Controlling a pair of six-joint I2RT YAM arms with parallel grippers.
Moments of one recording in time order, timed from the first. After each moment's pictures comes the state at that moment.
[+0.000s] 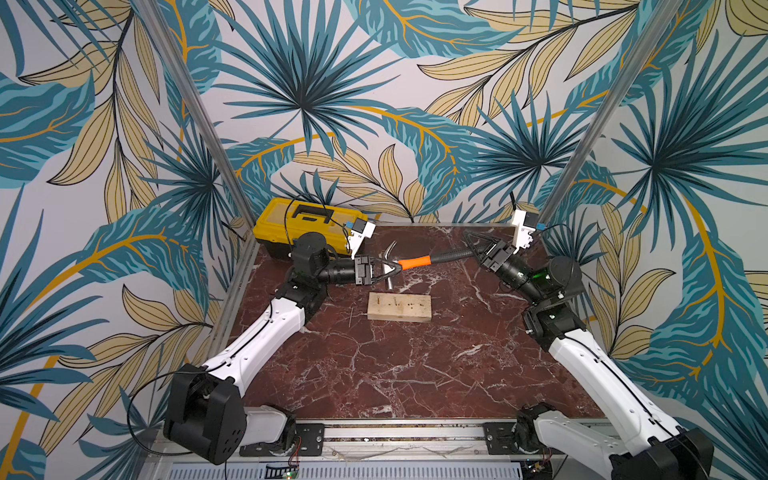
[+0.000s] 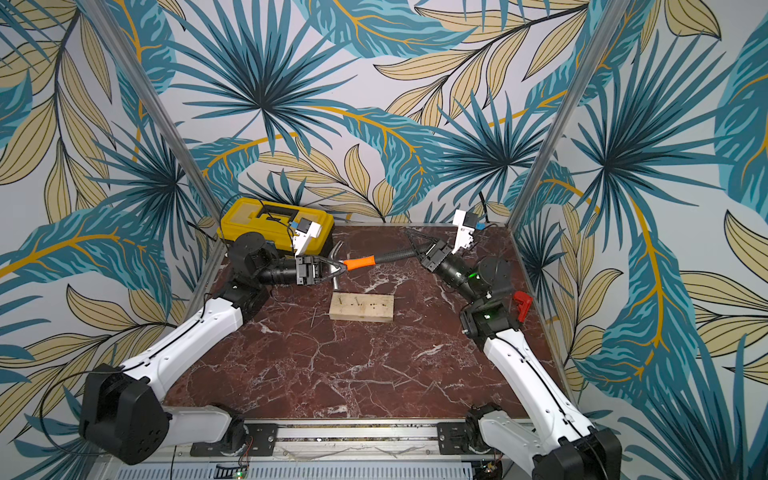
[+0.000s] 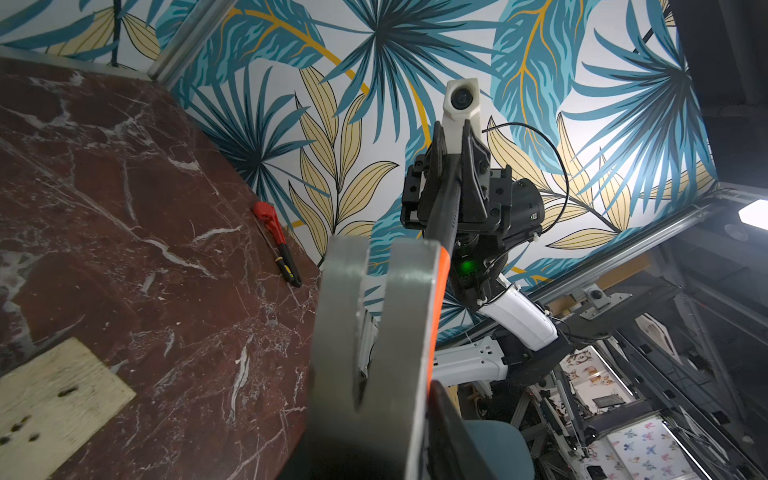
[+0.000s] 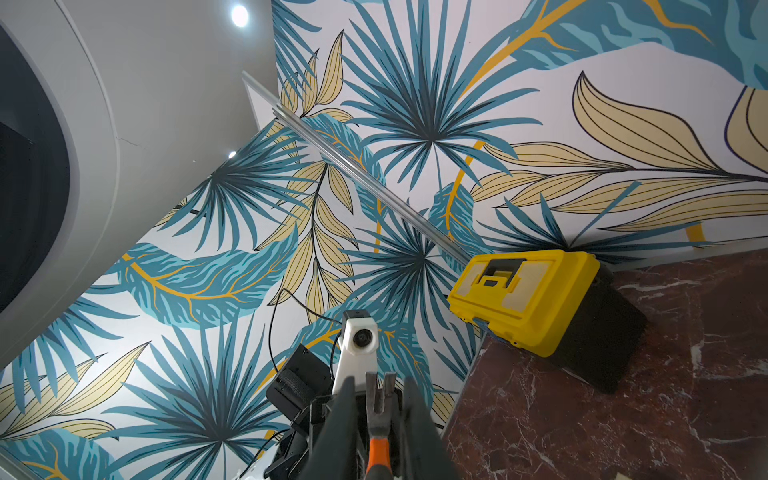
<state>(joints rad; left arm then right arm) -0.36 1.34 1.03 0.32 1.12 -0.92 0.26 1.05 0.89 0.48 -0.52 1.10</state>
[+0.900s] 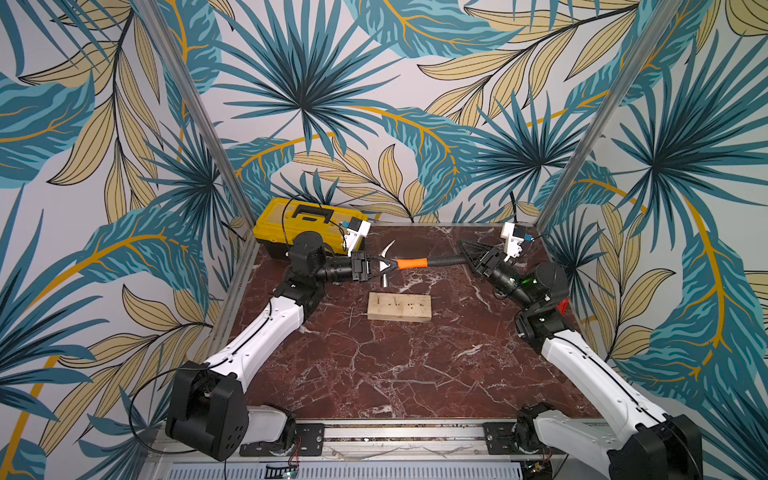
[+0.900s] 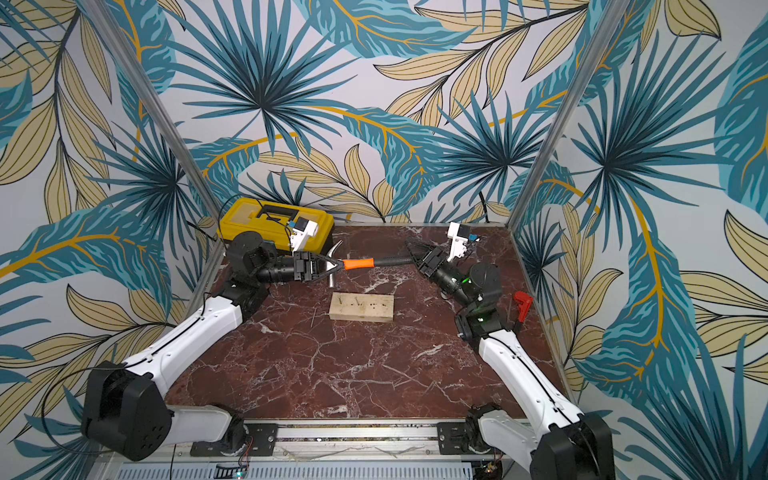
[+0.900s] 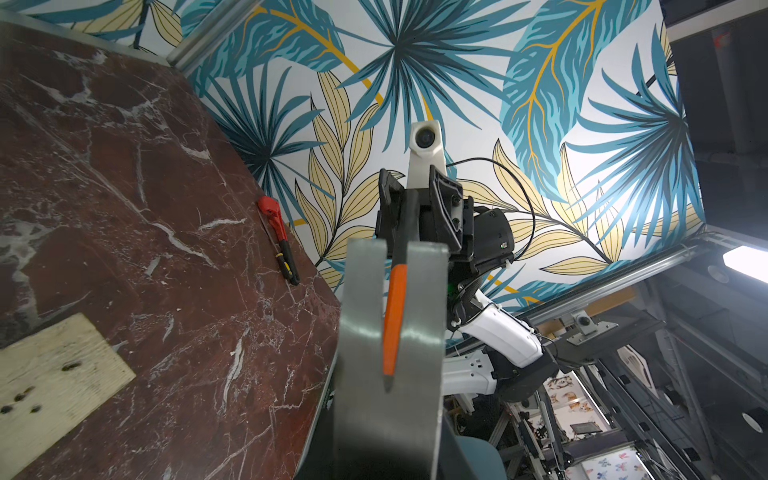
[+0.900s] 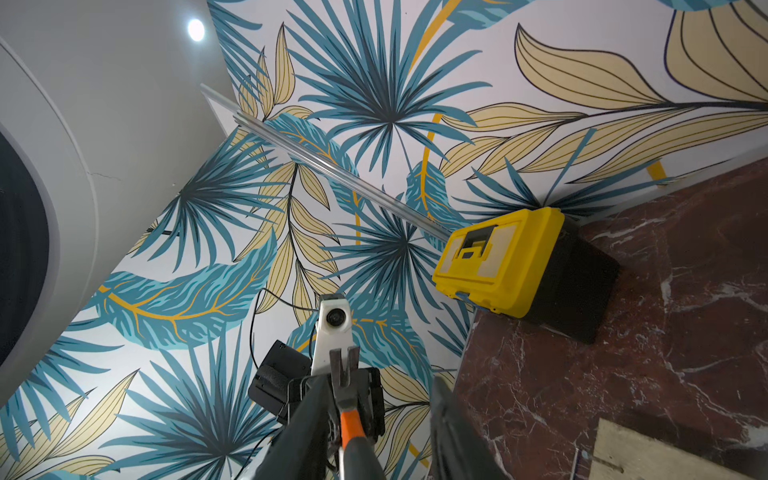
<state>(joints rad) -0.33 1.35 1.03 0.35 1.11 -1.03 0.25 1.09 0.78 0.53 -0.53 1.18</state>
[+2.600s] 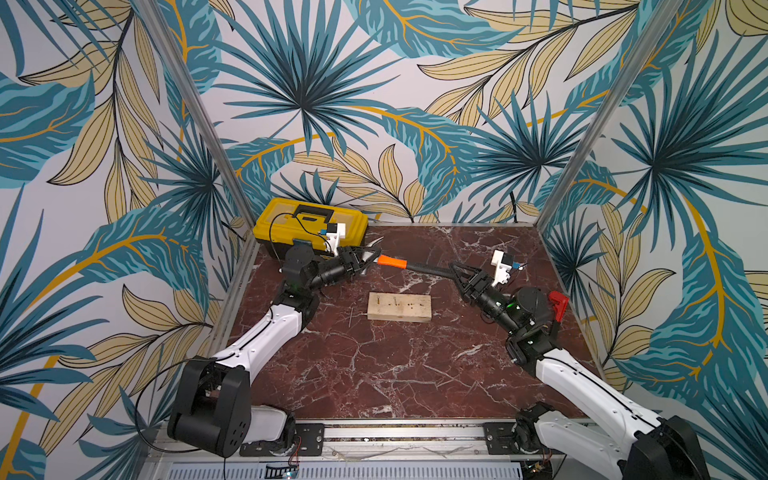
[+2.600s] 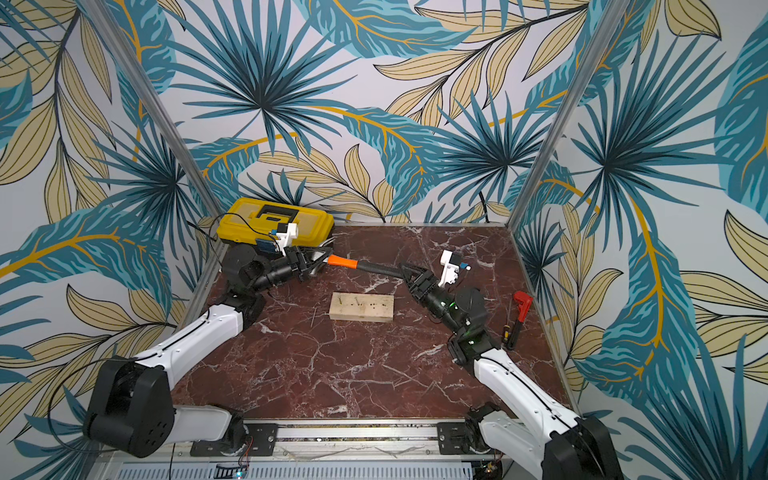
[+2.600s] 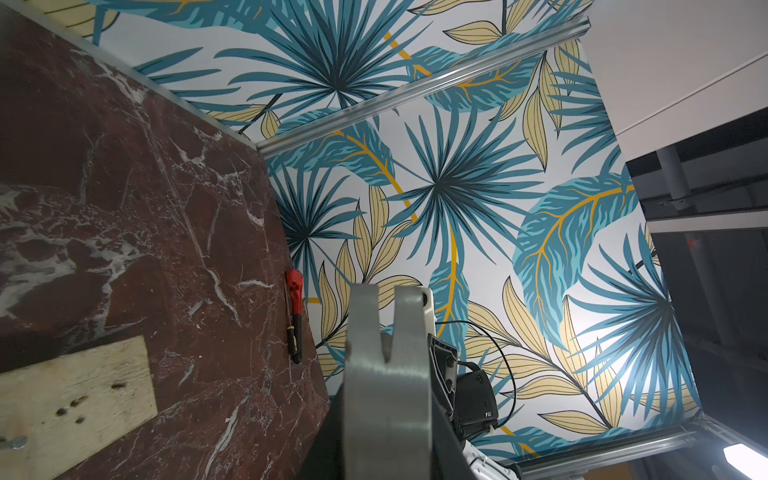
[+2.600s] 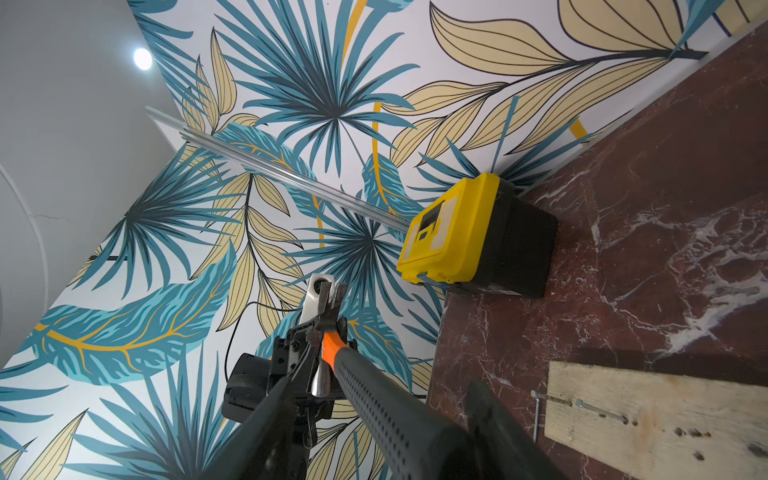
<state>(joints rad) -0.26 1.36 0.86 0.61 0.83 -1.34 0.38 1.03 0.55 0.60 -0.29 1.20</state>
